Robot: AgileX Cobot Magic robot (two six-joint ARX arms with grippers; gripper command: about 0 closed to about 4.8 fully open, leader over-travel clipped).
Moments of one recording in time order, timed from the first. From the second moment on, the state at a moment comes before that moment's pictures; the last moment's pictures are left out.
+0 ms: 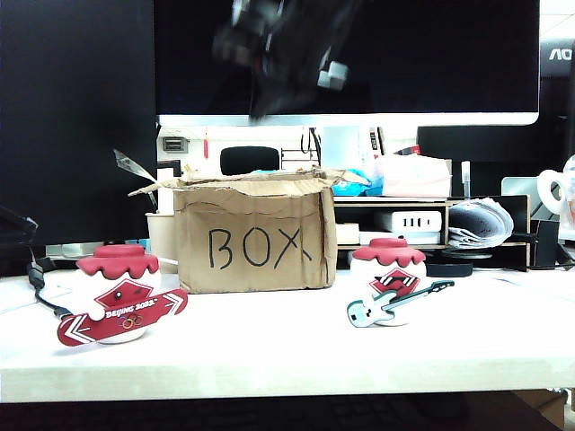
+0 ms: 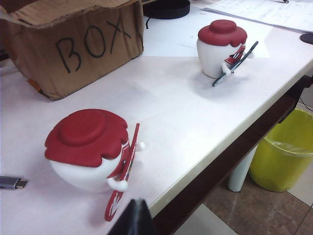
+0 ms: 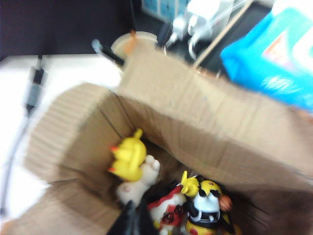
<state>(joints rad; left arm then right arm) -0.70 0.20 0.01 -0.07 -0.03 0.07 0.63 1.86 1.70 -0.38 -0.05 0.00</state>
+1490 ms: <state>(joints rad) -0.28 0.00 0.01 -0.07 -0.01 0.07 1.27 0.56 0.95 -0.75 0.67 0.37</state>
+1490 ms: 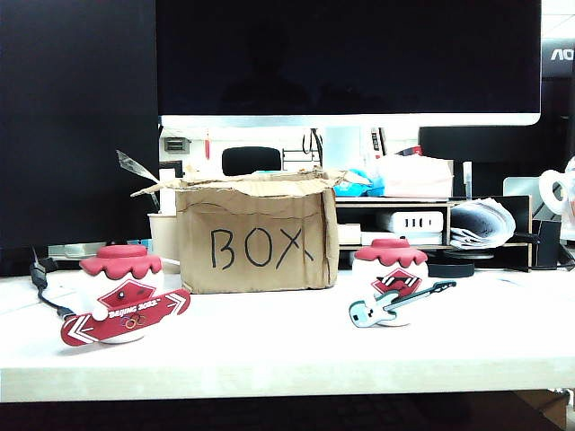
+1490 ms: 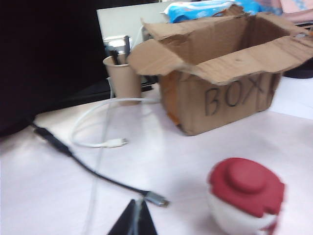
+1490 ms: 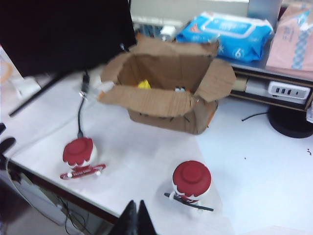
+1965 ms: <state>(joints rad) 0.13 0.00 0.01 -0.07 0.02 0.07 1.27 0.47 0.95 -0.80 0.67 0.37</state>
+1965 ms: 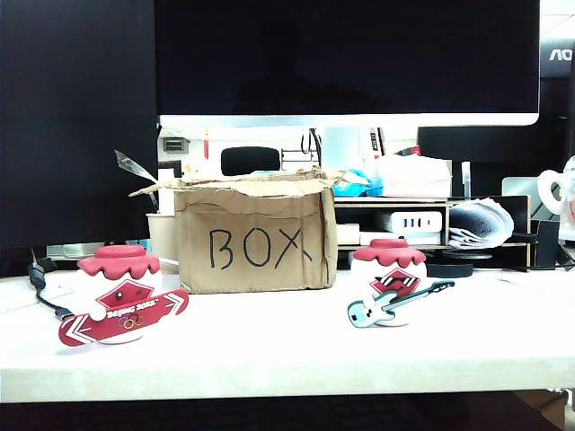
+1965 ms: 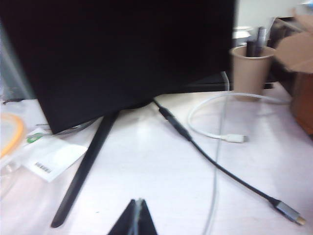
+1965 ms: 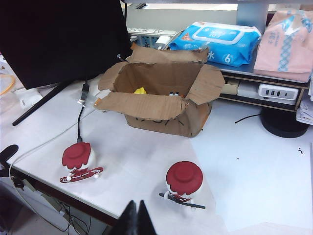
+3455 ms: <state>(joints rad) 0.09 0.00 0.01 -0.07 0.02 0.07 0.91 0.47 0.89 -0.80 0.67 0.37</state>
